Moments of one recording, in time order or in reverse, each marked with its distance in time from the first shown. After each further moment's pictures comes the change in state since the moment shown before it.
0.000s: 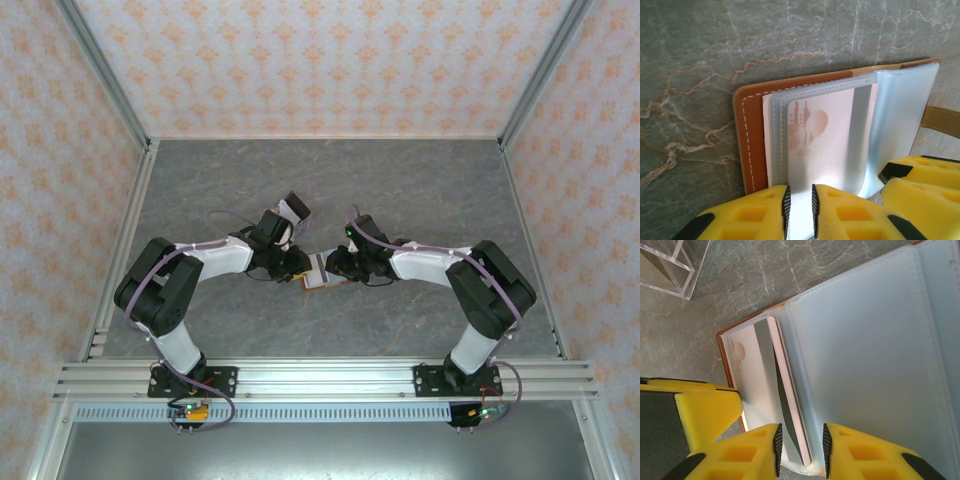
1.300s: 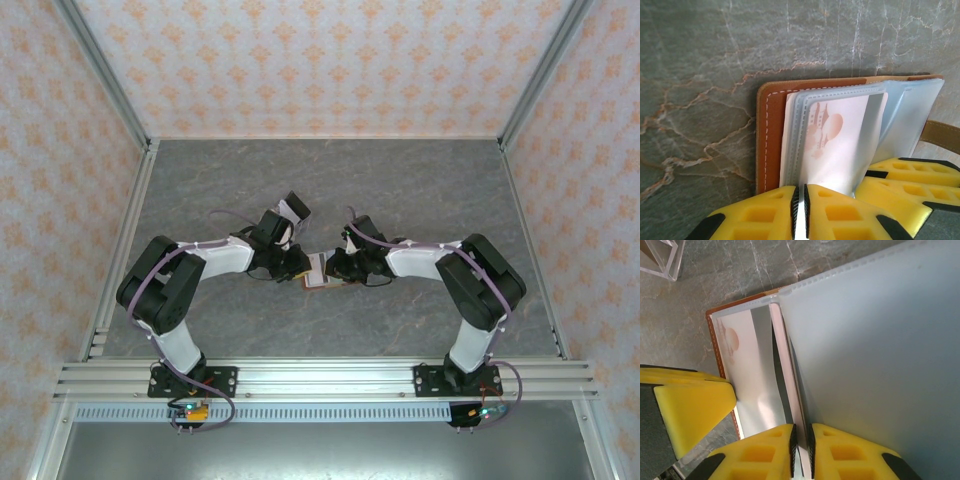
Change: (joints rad) left arm 0.000 0.018 0.000 0.027 0.001 -0.002; right arm -0.013 0.074 0.016 0.026 -0.094 -0.037
